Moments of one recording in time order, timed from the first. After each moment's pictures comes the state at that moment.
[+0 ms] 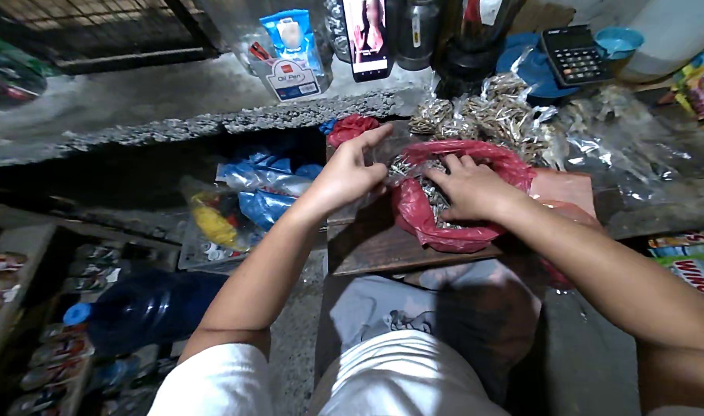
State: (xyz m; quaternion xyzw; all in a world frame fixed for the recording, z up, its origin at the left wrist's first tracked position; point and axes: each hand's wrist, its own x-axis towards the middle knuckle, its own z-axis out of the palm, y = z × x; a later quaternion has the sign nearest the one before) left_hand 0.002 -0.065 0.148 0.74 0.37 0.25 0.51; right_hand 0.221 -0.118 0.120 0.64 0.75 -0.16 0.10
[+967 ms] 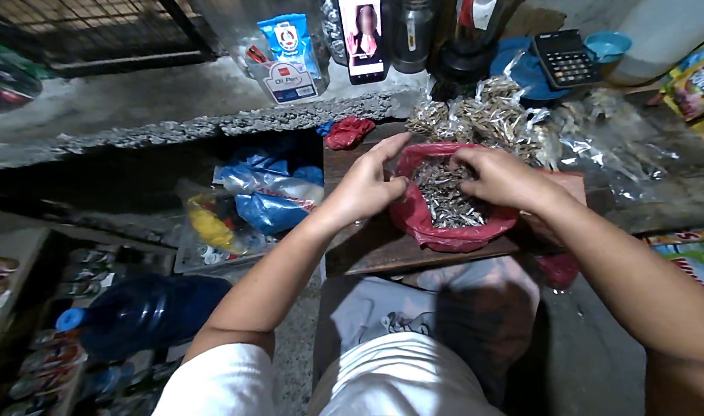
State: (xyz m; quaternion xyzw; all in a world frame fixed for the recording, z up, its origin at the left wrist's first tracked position) left_hand 0.017 -0.081 0.141 0.79 0.32 0.25 0.47; right_hand 0.257 -0.130 0.146 0.63 0.74 -0.21 -0.07
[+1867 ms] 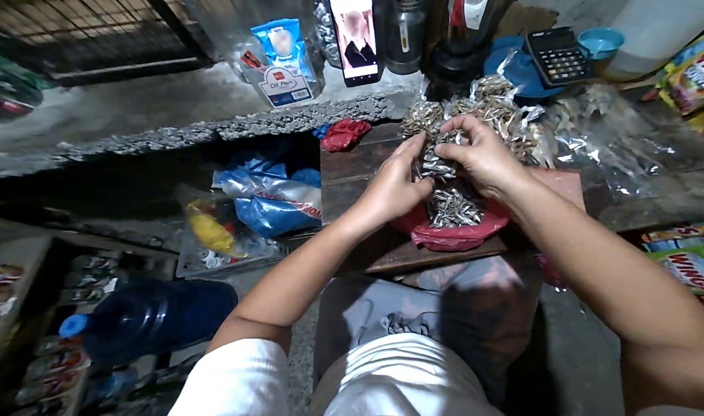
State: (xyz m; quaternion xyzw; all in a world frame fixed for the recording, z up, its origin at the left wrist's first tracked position) left_hand 0.059 -0.087 0.128 0.79 0.32 0.26 0.46; right_hand 0.230 -0.118 0.139 0.60 0.49 -0.42 -0.47
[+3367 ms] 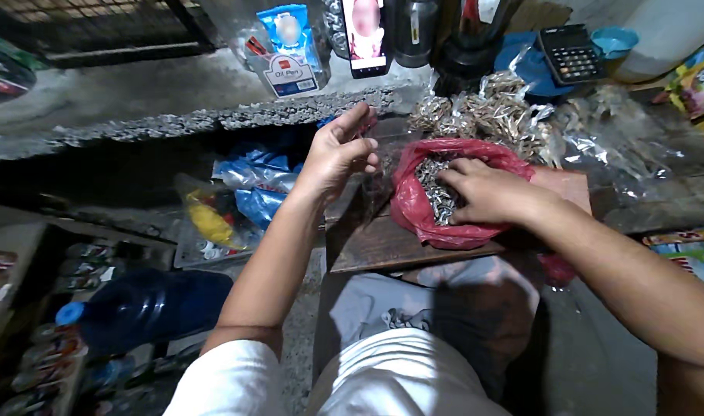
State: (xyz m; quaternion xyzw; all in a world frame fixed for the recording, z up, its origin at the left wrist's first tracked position) left_hand -0.002 -0.052 0.134 0.59 0.33 0.40 0.62; right_hand 0.237 -0.136 0.137 0.62 0.75 -0.21 0.07
